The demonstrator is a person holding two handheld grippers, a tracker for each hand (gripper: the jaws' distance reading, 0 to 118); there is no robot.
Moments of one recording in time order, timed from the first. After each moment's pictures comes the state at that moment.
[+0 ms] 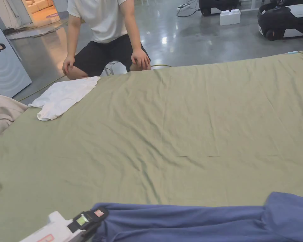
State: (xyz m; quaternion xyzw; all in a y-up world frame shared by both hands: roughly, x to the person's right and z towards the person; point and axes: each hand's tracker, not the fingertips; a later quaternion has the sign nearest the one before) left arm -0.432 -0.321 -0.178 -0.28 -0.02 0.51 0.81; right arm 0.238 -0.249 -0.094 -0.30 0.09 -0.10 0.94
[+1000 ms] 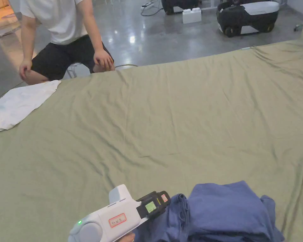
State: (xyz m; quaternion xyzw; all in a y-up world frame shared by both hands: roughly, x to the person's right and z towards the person) left arm -0.210 -0.322 -0.248 -0.38 -0.15 0.33 0.85; right arm 0.258 -0.273 -0.052 -0.31 0.05 -0.18 0.93
